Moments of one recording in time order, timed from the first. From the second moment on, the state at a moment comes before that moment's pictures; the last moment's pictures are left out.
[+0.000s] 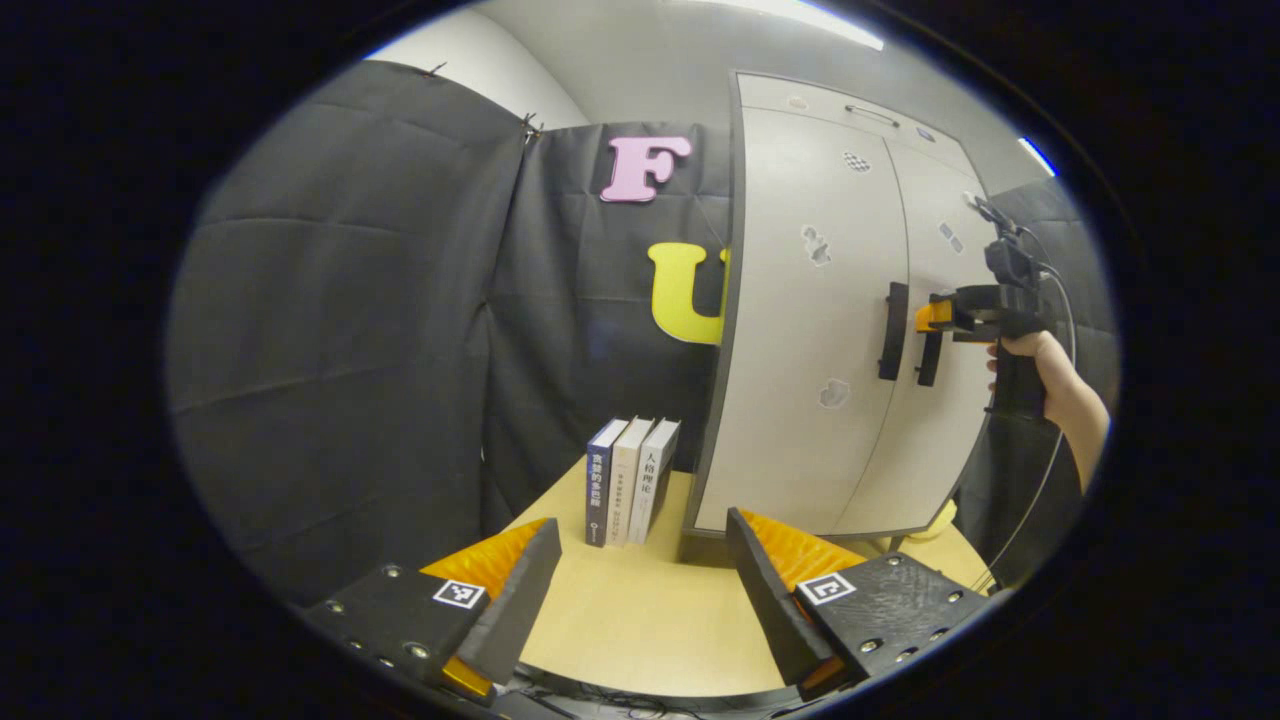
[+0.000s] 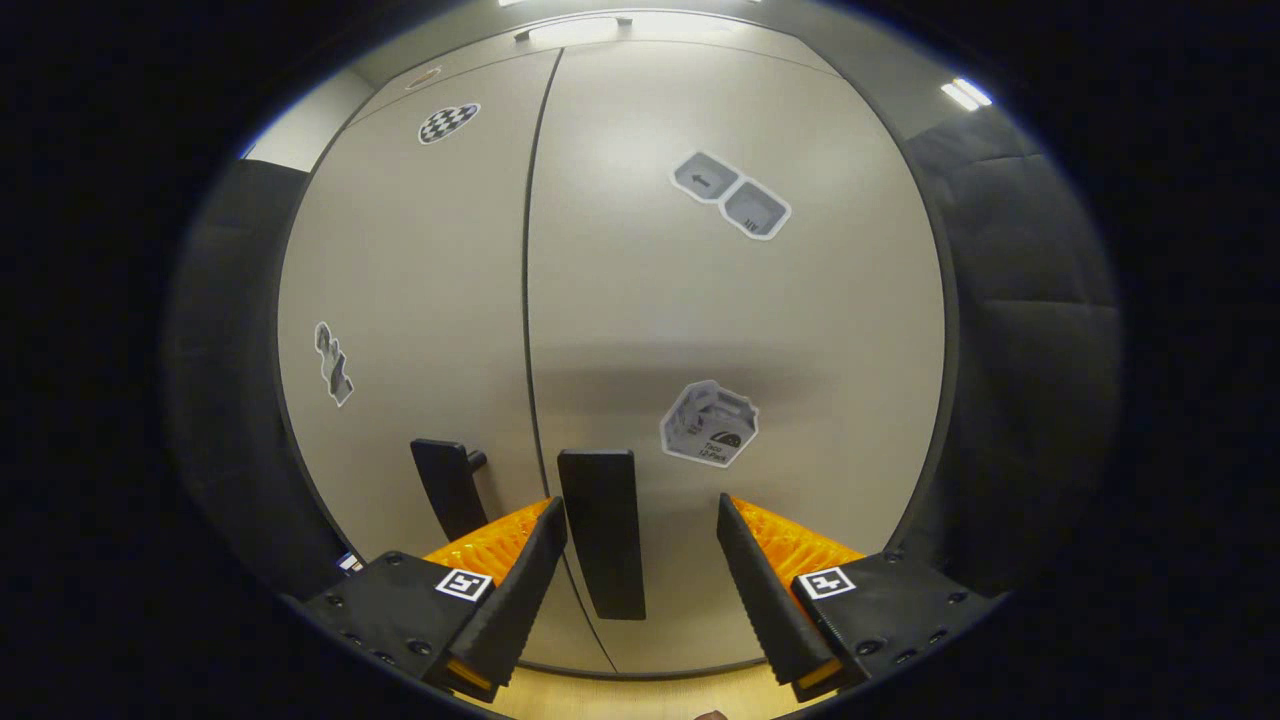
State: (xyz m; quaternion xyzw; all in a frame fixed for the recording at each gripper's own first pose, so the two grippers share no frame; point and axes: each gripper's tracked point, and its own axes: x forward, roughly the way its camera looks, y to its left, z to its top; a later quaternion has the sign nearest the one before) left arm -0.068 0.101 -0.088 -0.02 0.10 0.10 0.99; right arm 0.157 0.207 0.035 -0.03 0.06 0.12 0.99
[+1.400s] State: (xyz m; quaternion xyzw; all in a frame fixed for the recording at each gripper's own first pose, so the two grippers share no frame) left arm -0.086 0.071 -0.098 -0.01 0.11 0.09 0.99; right arm 0.111 0.196 0.022 -0.02 0.06 0.22 0.97
